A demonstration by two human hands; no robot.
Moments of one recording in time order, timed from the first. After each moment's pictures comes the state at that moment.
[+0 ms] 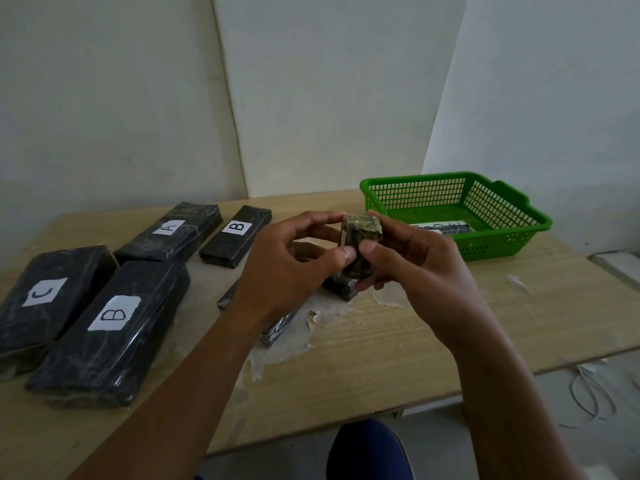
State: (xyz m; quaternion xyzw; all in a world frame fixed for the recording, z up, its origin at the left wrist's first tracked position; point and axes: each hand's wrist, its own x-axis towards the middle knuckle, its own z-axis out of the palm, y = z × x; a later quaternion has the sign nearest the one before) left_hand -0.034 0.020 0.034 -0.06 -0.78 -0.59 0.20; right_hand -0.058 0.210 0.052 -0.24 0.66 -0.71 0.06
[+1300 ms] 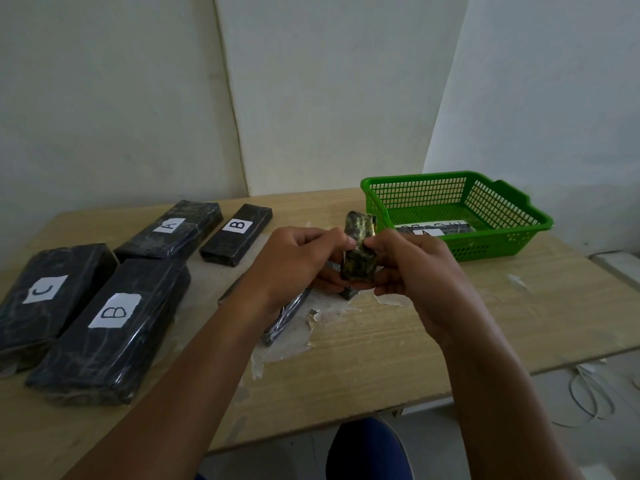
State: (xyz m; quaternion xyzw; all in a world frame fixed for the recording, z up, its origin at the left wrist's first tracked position) left_hand -0.038 0.030 0.048 0.06 -0.73 -0.68 0.04; right_hand -0.070 0.201 0.052 -0.08 0.71 -0.69 0.11
